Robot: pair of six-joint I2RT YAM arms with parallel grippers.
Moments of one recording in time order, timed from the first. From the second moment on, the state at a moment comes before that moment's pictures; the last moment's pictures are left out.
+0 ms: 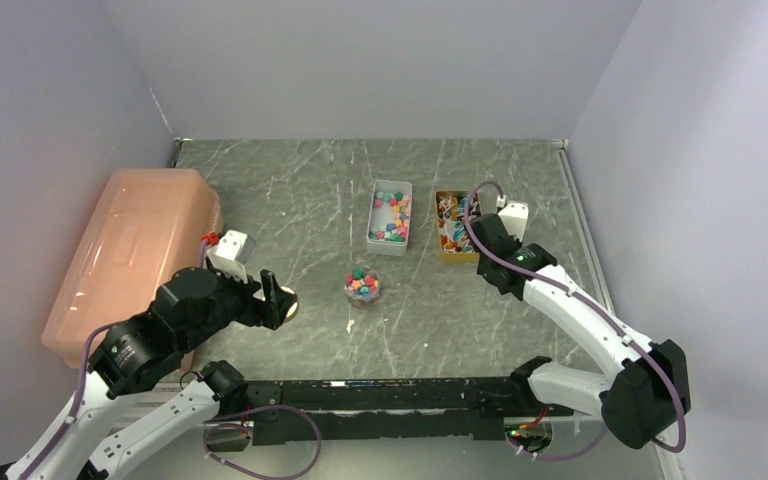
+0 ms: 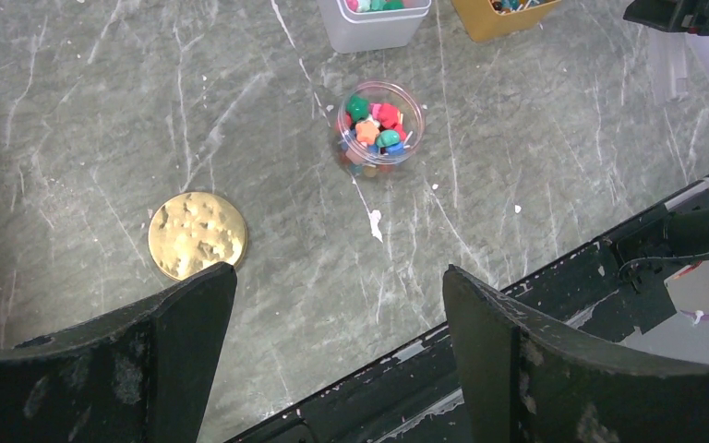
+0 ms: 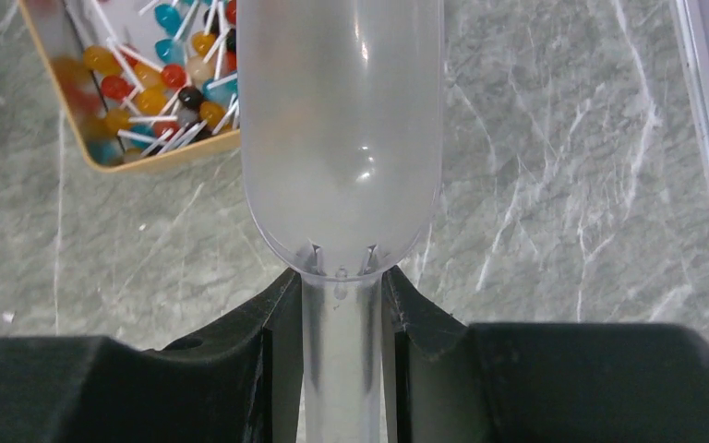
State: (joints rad) left arm -0.74 0.50 0.94 -0.91 -0.15 -0.40; right arm 0.52 1.12 0.86 -0.74 0.61 0.59
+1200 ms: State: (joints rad) left arm -0.74 0.51 0.94 -0.91 -0.18 -0.41; right arm 0.04 1.41 0.71 -0.32 0.42 0.61
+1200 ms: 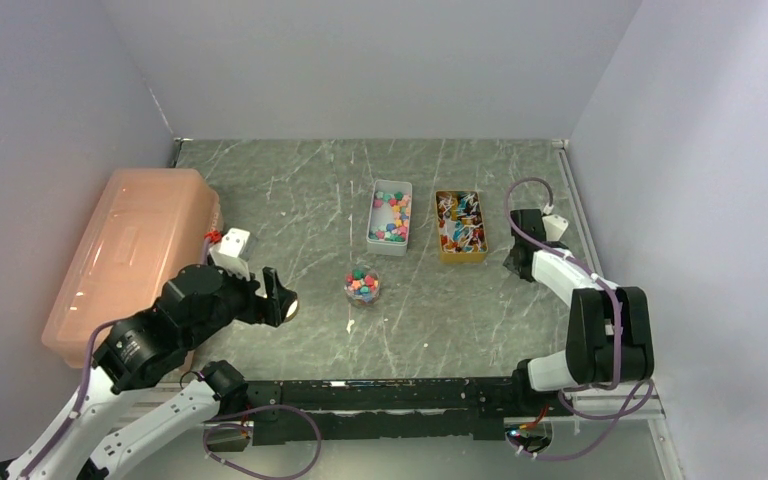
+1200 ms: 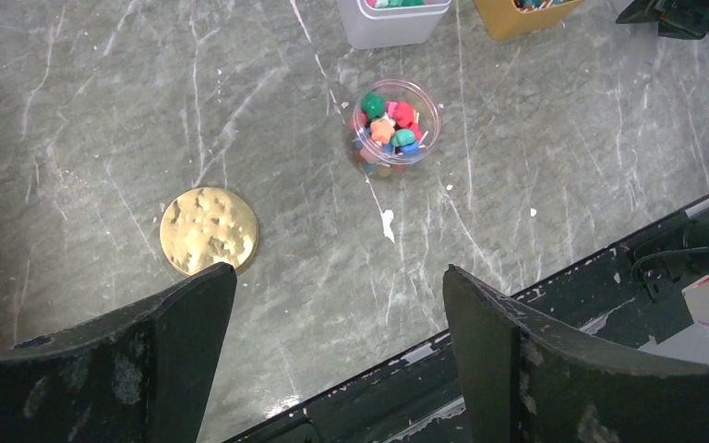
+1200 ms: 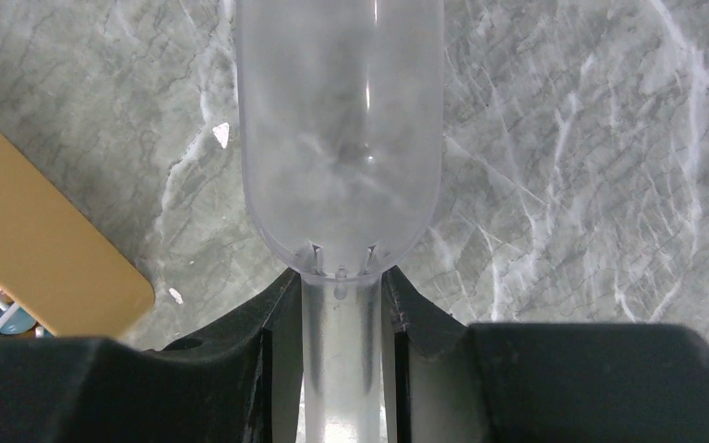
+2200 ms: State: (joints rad) left arm -0.74 0.55 0.94 -0.91 -0.18 -0.41; right arm -0.02 1.25 0.71 -0.35 0.28 0.60
